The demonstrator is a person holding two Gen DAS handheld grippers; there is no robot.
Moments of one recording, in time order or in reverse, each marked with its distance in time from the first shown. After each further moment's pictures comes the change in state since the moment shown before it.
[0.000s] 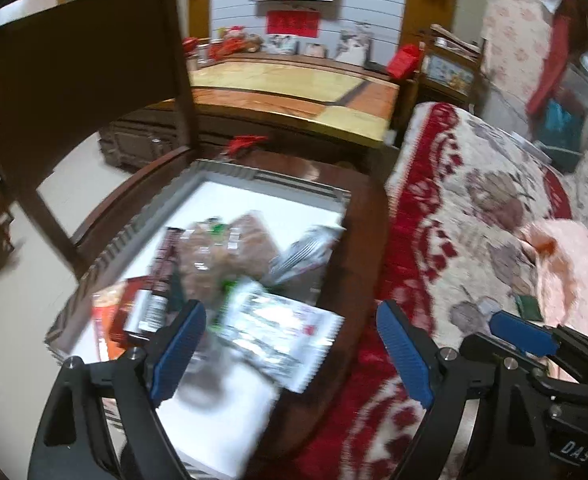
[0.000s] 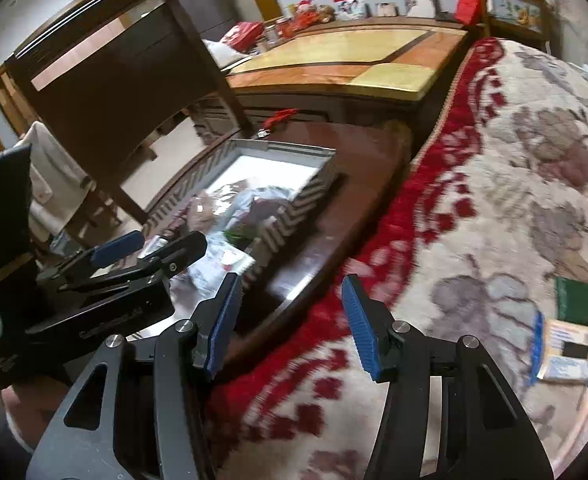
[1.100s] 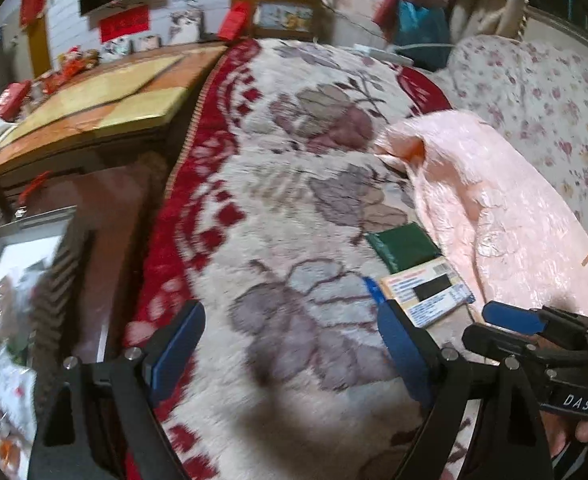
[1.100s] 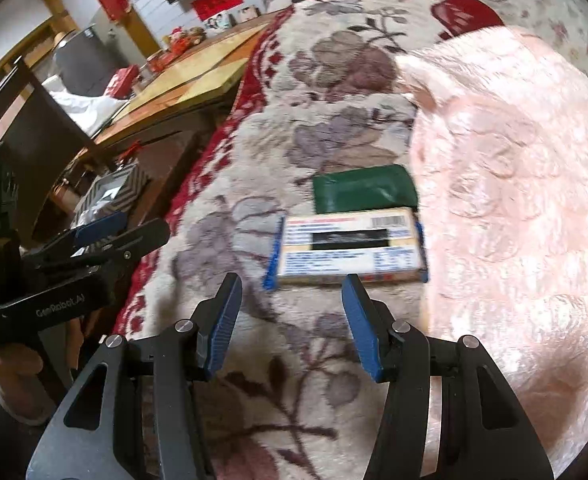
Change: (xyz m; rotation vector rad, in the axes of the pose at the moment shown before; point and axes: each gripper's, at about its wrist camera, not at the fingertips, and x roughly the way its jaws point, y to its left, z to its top) left arm 0.047 -0.187 -0.018 0.372 0.109 -0.341; right arm -0.090 -0.180 -0.086 0.337 -0.039 -0.221
